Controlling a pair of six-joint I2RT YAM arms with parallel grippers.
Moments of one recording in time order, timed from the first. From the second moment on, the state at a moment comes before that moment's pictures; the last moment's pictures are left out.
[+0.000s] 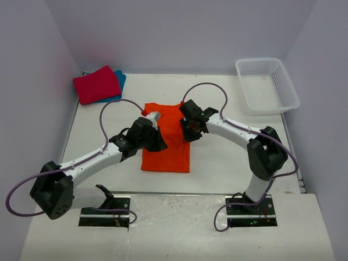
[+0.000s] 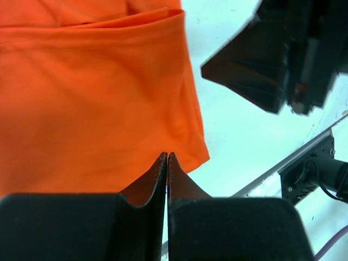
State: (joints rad) left arm -0.67 1.25 0.74 -0.23 0.13 -0.67; right arm 0.71 1.76 1.30 -0.69 0.01 0.49
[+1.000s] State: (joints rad) left arm -0.90 1.67 0.78 0.00 0.18 -0.73; right arm 0.60 2.01 1.49 -0.71 -0.08 0.38
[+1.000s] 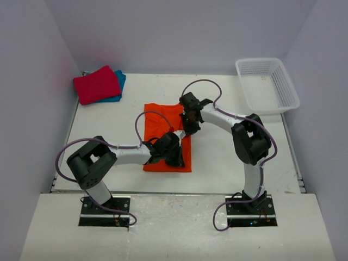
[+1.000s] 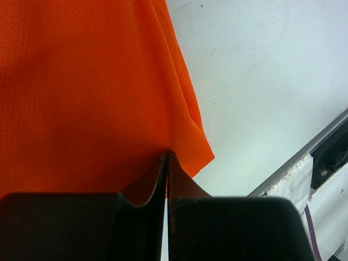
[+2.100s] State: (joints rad) left arm -0.93 1.69 0.74 0.15 0.18 -0.77; right arm 0.52 2.16 1.65 -0.84 -0.11 0.39
